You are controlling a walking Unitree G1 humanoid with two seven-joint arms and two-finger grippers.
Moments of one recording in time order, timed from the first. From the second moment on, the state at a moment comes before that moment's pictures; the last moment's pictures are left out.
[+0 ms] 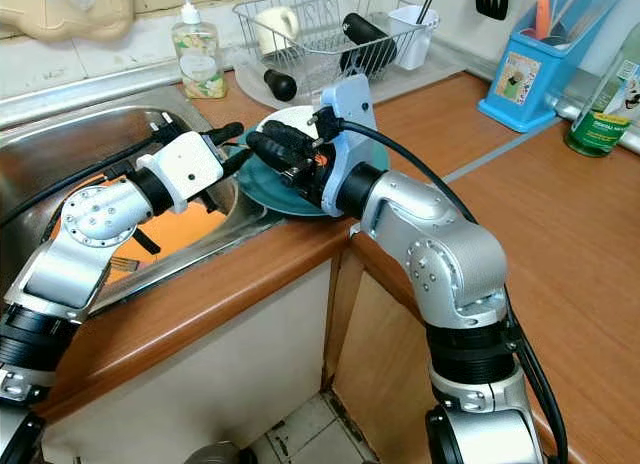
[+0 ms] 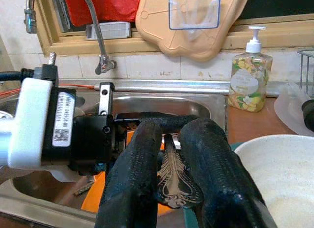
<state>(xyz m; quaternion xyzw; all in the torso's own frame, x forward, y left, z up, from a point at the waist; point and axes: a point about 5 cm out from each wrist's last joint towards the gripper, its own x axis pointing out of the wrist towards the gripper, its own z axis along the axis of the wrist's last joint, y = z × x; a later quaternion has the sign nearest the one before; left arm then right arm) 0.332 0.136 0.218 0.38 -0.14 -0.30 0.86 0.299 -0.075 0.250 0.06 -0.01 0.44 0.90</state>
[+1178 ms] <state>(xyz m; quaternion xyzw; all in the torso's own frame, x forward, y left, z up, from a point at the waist) 0.352 0.225 0.160 0.46 0.08 -0.18 0.86 0.290 -0.069 0.218 -0.08 0.06 0.47 0.88</state>
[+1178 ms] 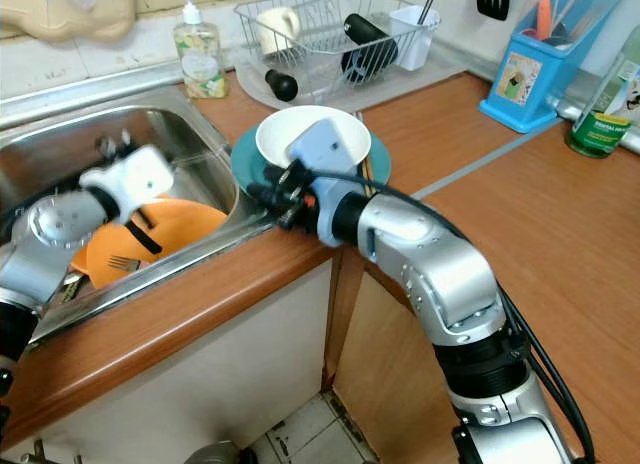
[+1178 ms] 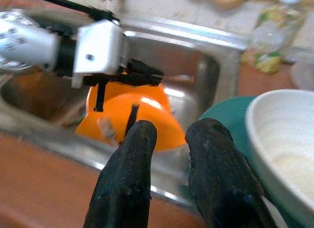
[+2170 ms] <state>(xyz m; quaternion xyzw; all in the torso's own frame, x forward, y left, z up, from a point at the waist) 0.347 0.242 0.105 0.40 0.28 -0.20 0.85 0.325 -0.094 0.227 -0.04 0.05 0.34 0.94</state>
